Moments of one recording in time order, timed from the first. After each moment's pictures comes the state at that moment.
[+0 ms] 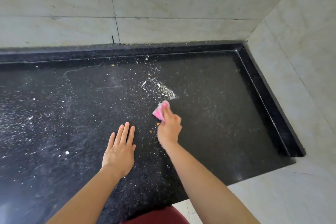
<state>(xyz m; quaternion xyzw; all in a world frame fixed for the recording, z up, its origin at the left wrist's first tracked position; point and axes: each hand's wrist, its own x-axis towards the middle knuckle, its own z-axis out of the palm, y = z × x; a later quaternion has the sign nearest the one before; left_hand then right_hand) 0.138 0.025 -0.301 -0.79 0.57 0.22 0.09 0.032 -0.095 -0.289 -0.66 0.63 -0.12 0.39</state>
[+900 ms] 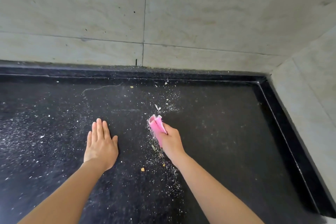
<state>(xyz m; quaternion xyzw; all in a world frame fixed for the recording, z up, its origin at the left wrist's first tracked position) 0.249 -0.027 -0.308 -0.89 0.39 0.24 0.04 0.087 -0.143 -0.277 -0.64 0.50 -0.12 0.57</state>
